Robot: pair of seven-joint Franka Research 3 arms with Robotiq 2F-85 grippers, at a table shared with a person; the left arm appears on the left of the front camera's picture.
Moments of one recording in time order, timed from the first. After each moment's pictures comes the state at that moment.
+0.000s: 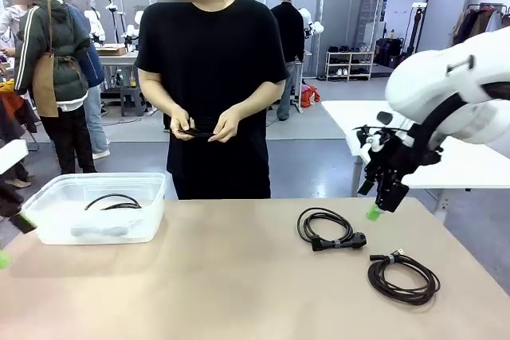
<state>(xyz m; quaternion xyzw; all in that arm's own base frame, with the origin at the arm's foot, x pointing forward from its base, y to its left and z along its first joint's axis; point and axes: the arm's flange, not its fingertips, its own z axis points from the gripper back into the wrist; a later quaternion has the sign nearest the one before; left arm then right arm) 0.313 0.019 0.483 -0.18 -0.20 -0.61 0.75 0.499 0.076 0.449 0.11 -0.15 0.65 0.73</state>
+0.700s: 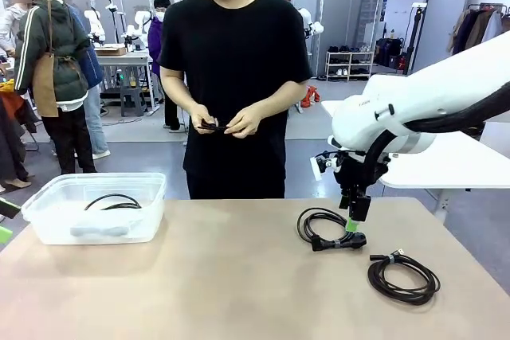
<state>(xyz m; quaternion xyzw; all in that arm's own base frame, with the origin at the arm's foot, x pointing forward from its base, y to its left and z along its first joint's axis) 0.325 0.072 0.474 -0.22 -0.31 -0.49 0.79 0.562 0.128 0.387 0.05 -0.04 0.67 0.74</state>
